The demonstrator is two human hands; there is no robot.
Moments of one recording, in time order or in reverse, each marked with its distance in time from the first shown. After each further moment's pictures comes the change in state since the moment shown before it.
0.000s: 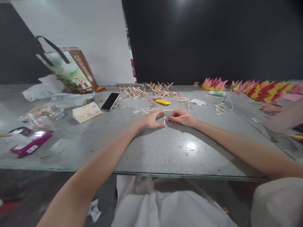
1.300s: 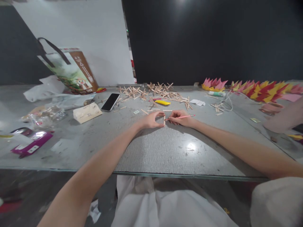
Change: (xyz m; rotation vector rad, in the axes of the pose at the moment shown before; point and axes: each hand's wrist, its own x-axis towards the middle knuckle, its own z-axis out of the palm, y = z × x) left_hand -0.001 -0.001 -0.002 -0.032 0.002 0.006; right_hand -0.003 -0.010 0.003 -0.039 0.029 0.026
